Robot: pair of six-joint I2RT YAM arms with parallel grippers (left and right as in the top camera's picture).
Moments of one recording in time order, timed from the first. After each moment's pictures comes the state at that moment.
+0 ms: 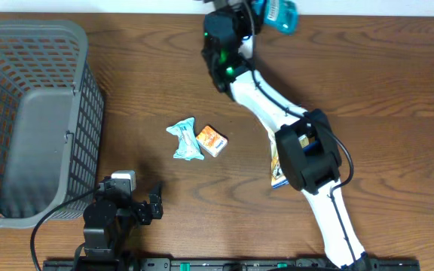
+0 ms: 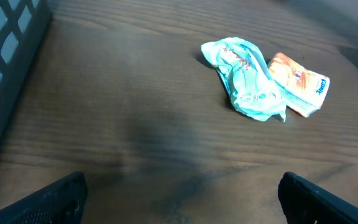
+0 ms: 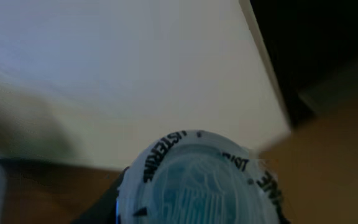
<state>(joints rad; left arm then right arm) -0.06 0.08 0.17 -0.67 0.13 -0.15 0.55 2.45 2.02 0.50 1.21 -0.88</state>
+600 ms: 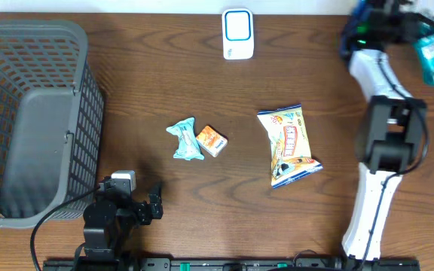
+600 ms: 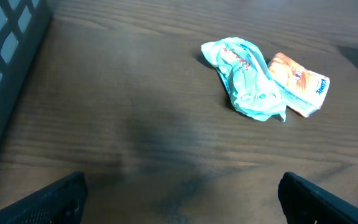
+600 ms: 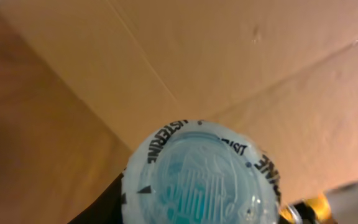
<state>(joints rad) -0.06 0.08 0.17 -0.67 0.13 -0.15 -0.11 2.45 1.96 0.46 1.55 -0.92</state>
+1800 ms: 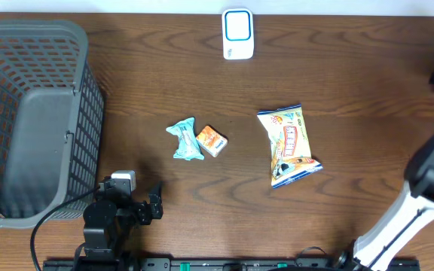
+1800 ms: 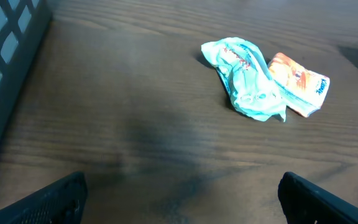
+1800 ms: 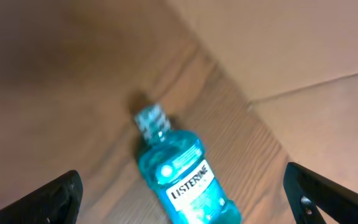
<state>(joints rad) -0.06 0.08 0.17 -0.67 0.13 -0.15 -0.47 2.16 1.94 -0.71 0.55 0.00</state>
